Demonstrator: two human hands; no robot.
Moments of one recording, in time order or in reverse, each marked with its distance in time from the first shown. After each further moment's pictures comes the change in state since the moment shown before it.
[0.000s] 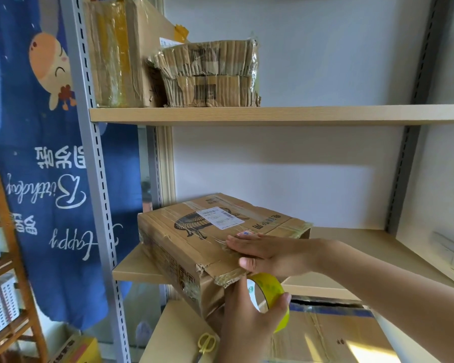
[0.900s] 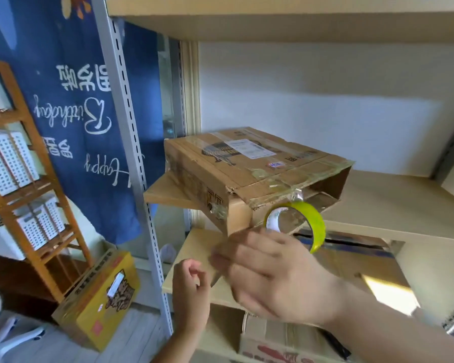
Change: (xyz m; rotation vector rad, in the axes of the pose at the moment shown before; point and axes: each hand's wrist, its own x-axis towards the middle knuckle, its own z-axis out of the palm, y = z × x) left_hand -0.102 -0.184 -0.068 0.108 -0.006 -0.580; right_hand -0.014 -0.123 0.102 -0.338 0.960 -0.592
